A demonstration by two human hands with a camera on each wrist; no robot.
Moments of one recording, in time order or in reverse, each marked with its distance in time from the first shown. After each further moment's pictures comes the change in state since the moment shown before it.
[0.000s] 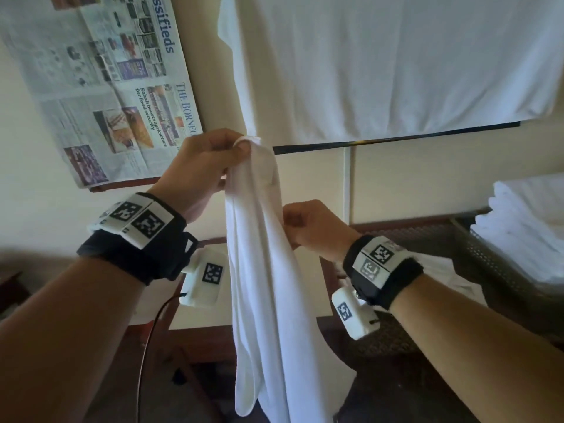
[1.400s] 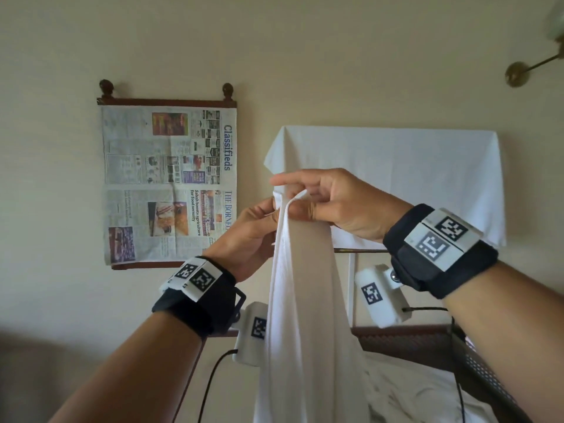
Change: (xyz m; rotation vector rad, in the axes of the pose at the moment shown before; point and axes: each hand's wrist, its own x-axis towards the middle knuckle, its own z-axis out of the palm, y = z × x) left_hand -0.048 0.065 -0.093 -0.539 -0.286 0.193; right_hand -0.015 -0.276 0.060 -0.315 -0.091 -0.401
